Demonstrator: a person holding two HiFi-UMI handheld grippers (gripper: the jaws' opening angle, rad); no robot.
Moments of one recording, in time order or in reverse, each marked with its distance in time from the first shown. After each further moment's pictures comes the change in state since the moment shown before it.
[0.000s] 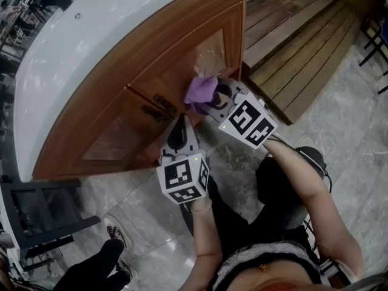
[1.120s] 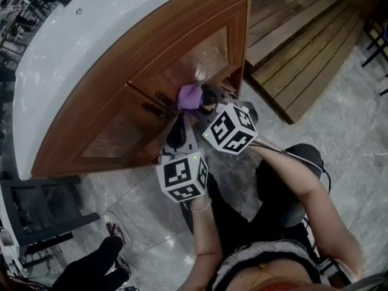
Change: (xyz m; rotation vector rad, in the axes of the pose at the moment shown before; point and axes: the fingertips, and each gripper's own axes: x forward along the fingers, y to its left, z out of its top) left arm 0.000 0.010 -0.009 -0.009 0.017 0.024; right arm 0.039 0.026 -0.017 -0.141 0.061 -0.039
